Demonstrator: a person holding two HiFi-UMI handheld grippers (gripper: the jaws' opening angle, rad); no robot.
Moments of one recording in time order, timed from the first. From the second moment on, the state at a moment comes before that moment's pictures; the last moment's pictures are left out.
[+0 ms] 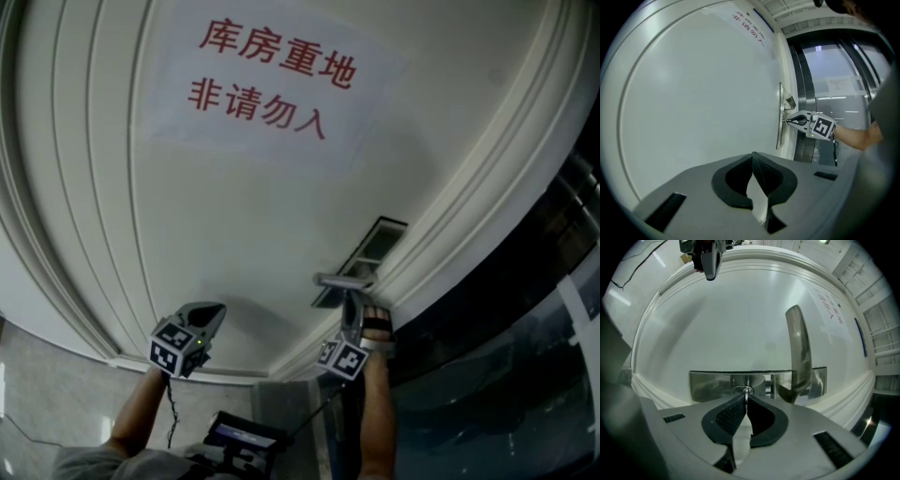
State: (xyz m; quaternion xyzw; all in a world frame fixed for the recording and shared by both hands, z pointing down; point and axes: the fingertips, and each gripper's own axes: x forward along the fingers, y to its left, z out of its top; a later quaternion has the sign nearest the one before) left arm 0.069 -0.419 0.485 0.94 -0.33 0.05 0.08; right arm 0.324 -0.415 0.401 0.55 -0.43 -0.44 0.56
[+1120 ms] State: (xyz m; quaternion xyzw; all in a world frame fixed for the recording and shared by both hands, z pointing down) left arm 0.060 -0.410 0.484 0.94 -0.33 0.05 0.07; right arm 0.319 -0.400 0.402 0.56 -0.44 -0.43 0.55
